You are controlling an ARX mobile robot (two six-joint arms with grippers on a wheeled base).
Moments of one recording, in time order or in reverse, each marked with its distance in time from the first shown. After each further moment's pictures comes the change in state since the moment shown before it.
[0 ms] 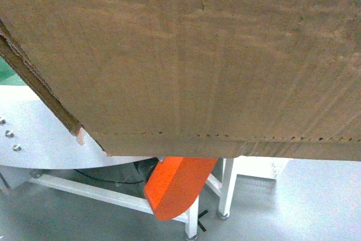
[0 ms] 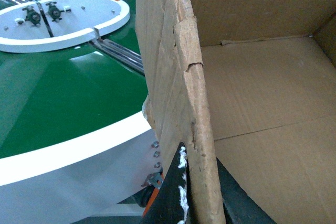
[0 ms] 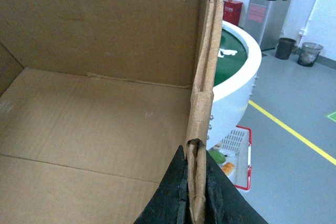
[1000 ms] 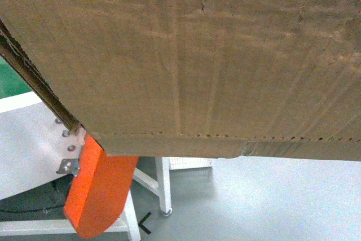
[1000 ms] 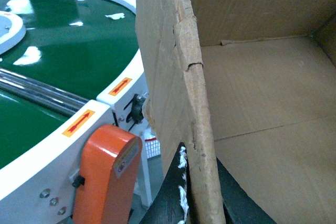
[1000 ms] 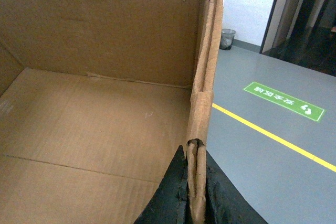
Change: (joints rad) left arm 0.000 0.000 0.000 0.000 0.000 0.000; right arm 0.000 0.000 0.000 0.000 0.000 0.000
